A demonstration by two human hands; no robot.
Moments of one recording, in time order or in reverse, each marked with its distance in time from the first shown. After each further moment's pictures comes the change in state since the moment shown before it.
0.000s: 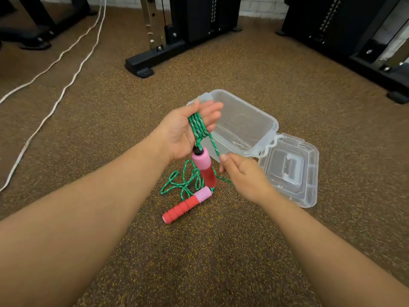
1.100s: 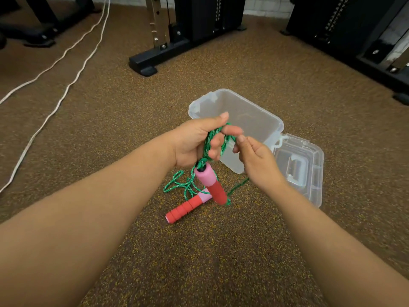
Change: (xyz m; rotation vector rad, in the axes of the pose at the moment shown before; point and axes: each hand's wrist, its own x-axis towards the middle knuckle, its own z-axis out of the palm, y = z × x) left_hand -0.012 -0.007 0.005 0.358 -0.238 -0.204; right_hand 0.021 -0.003 -0.008 0.328 0.201 0.101
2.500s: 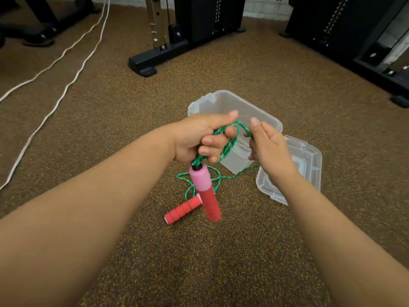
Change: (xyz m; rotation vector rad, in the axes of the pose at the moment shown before) left_hand -0.001 0.015 0.002 0.138 -0.162 -0.095; right_hand 0.009 -0.028 -0.019 0.174 0.071 0.013
